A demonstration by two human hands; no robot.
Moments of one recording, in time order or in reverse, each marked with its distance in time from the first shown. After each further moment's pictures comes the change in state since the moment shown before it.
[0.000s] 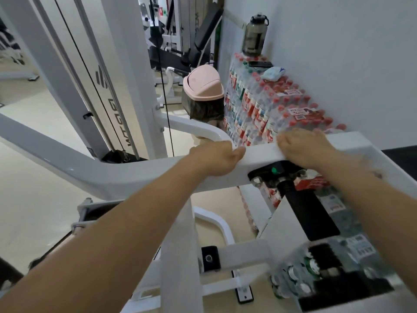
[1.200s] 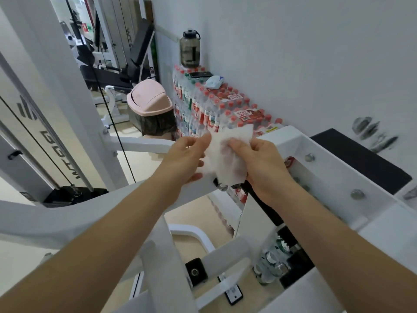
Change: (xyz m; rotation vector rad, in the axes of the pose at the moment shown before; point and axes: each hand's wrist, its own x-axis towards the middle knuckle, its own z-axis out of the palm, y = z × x) left_hand -0.028 0.012 -0.017 -1.116 0.001 0.024; right_hand -0.092 -0.067 -0.019 1.693 0.350 0.250
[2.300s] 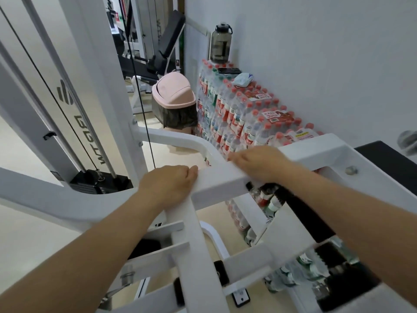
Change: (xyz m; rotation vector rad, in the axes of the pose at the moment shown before) left_hand 0.015 -0.053 -0.086 1.236 0.075 0.042; right_hand 0.088 0.027 0.030 -1.611 -0.520 -0.411
